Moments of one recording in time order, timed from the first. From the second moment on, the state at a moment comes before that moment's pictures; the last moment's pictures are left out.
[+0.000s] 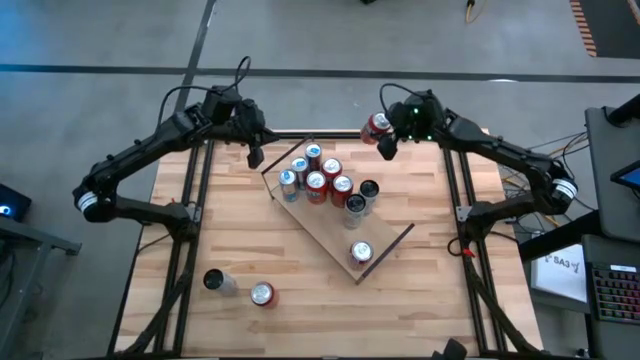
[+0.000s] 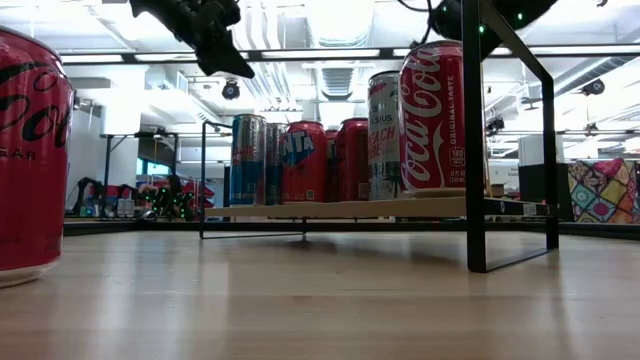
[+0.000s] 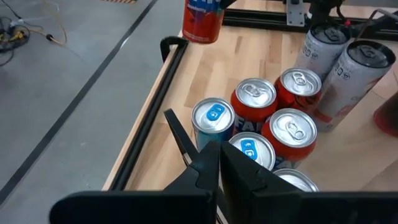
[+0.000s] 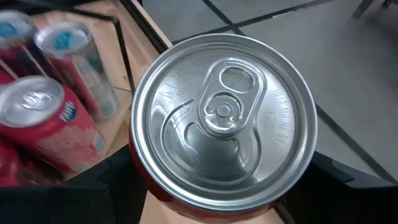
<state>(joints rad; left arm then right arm) 0.67 1.22 1.22 -0.61 0.31 0.31 -0.71 1.30 1.07 -0.35 -0.10 -0.16</state>
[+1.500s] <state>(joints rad) 0.51 0.74 0.77 0.00 0.36 0.08 -0.21 1.35 1.47 -0.57 -0.10 -0.10</state>
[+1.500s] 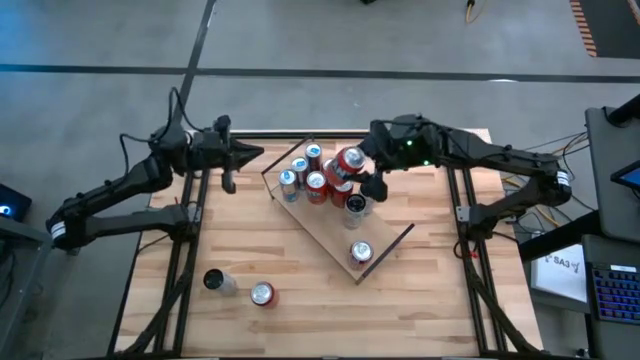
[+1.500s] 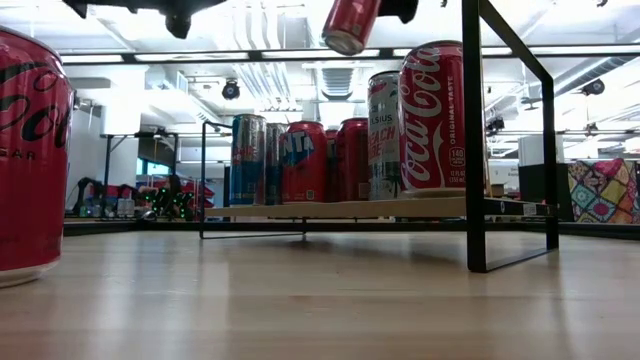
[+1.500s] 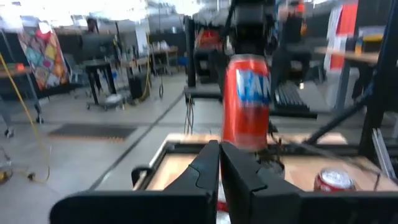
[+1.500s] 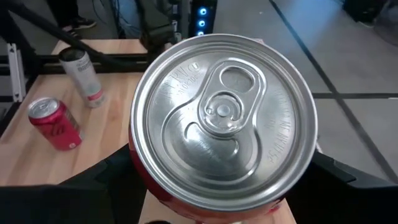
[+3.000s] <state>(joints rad) 0.51 0.65 0.54 0.42 0.36 0.07 -0.07 1.70 1.47 -0.43 -0.11 0.06</state>
